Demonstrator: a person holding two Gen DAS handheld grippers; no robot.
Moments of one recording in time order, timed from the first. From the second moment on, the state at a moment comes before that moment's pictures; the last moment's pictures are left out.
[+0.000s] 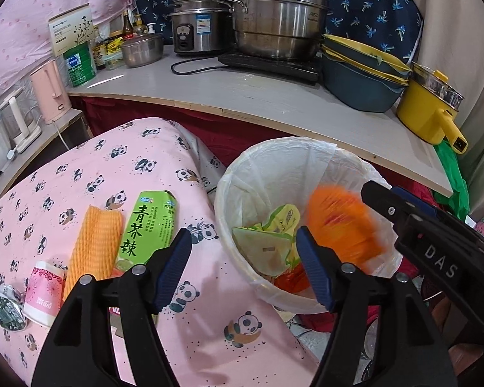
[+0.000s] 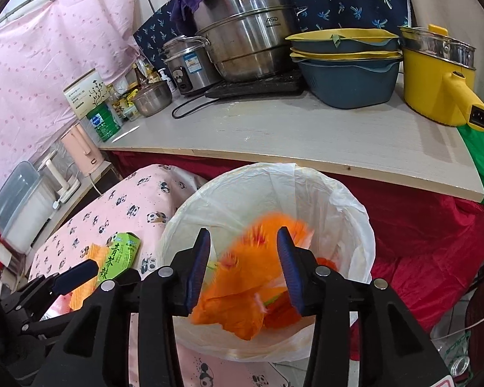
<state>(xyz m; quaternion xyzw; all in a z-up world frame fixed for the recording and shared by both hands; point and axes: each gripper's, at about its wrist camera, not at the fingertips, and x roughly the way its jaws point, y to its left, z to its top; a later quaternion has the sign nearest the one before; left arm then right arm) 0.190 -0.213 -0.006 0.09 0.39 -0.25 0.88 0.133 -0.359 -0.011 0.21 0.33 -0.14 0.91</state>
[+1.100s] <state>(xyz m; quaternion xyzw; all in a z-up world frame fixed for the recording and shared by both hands) 0.174 -0.095 -0.003 0.05 0.40 -0.17 0.90 0.126 -0.248 0.006 0.18 0.34 -0.05 0.92</state>
